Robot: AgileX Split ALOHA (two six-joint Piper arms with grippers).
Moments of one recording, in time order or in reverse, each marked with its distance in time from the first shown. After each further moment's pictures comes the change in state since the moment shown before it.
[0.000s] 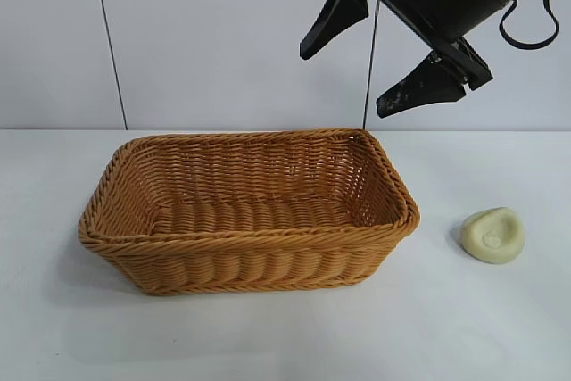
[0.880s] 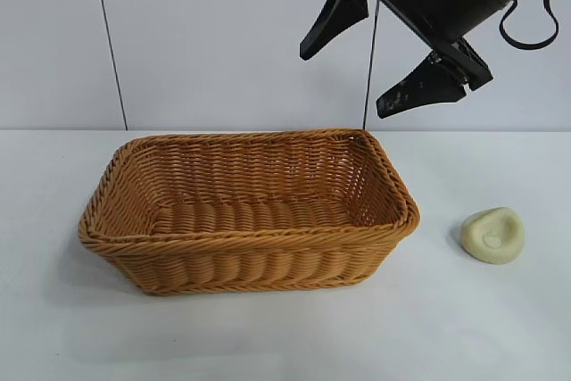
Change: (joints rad) left arm 0.000 -1.019 0.665 0.000 -0.139 0.003; right arm 0.000 0.000 0.000 0.000 0.007 0.000
